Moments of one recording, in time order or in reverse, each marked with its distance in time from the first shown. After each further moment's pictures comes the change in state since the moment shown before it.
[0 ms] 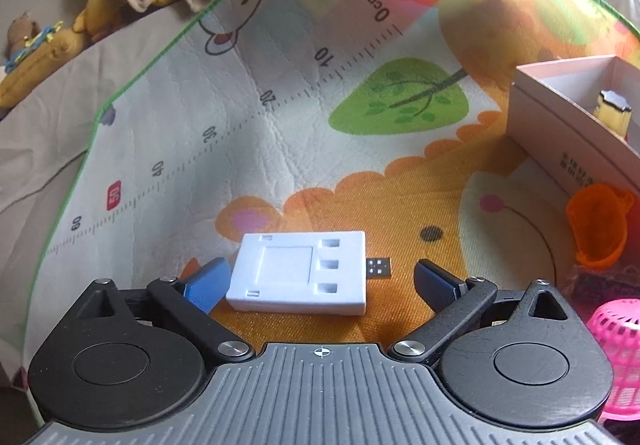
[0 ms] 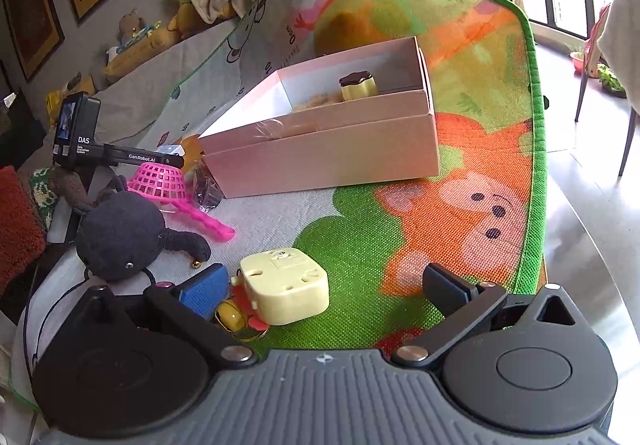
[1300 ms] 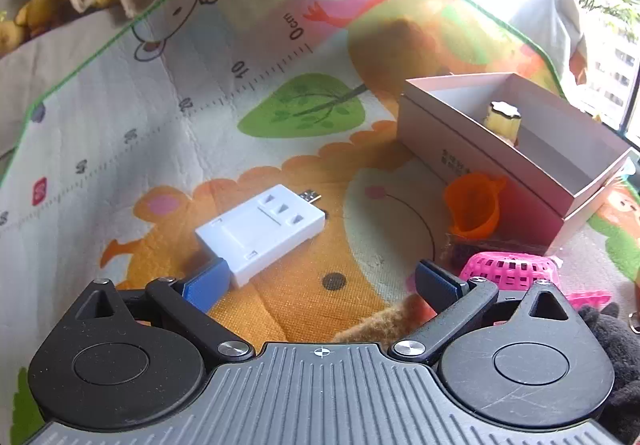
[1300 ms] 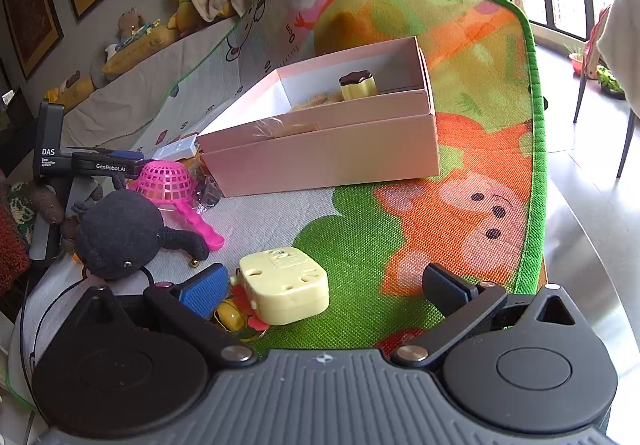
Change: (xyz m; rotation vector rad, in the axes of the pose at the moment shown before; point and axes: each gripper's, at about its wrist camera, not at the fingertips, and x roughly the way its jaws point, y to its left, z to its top) left arm -0.039 -0.013 -0.024 0.007 -0.079 -0.221; right arm -0.001 0.001 0.000 -0.008 0.003 -0.008
